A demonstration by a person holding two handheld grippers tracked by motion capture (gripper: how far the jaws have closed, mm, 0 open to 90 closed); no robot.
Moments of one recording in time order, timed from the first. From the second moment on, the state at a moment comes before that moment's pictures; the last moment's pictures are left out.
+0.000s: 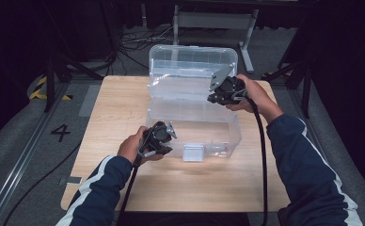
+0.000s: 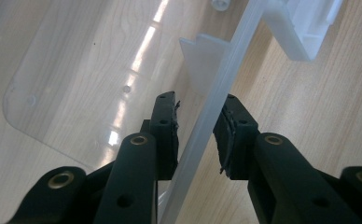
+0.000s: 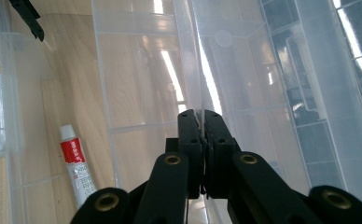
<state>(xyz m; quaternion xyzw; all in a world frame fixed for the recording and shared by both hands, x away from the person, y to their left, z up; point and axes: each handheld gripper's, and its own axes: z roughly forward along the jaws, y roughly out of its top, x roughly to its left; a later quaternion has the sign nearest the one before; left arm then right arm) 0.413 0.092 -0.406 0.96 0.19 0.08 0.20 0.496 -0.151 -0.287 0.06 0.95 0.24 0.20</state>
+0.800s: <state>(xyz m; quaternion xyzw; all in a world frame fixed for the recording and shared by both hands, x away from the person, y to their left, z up) 0.410 0.091 -0.407 0.96 0.19 0.10 0.20 0.484 -0.152 -0.290 0.06 0.95 0.24 0.21</state>
